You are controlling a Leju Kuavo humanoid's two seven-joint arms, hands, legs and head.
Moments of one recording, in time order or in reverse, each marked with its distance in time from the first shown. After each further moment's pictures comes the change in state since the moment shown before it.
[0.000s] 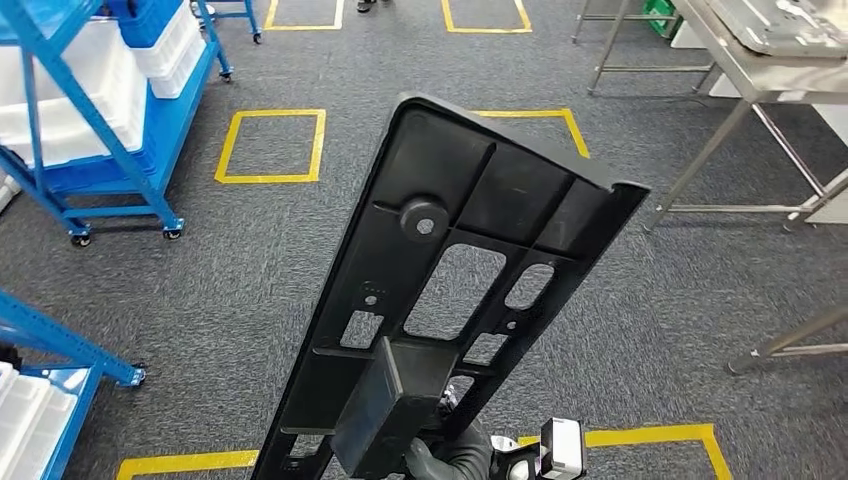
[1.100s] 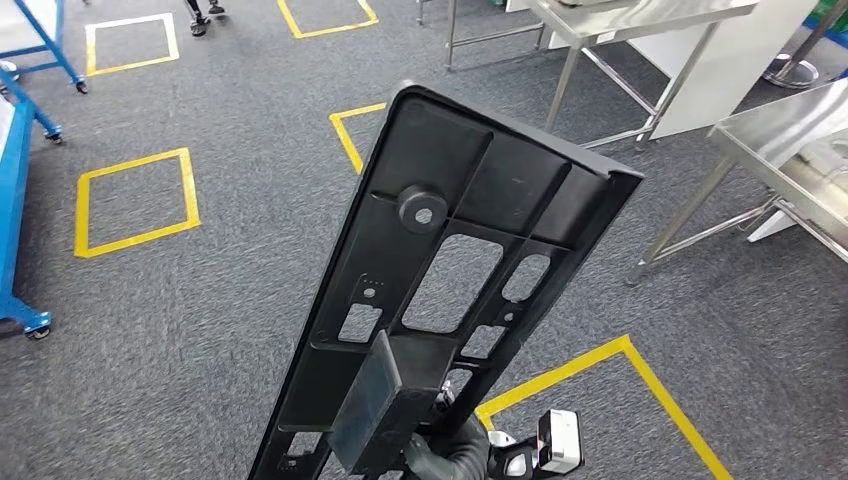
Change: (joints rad) left arm -0.009 -0.005 0.003 0.001 0.000 -0.004 0.083; right arm -0.018 0.007 0.005 0.015 -0.030 0.018 0.013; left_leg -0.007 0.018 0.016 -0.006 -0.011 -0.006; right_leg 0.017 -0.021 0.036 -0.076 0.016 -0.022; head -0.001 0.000
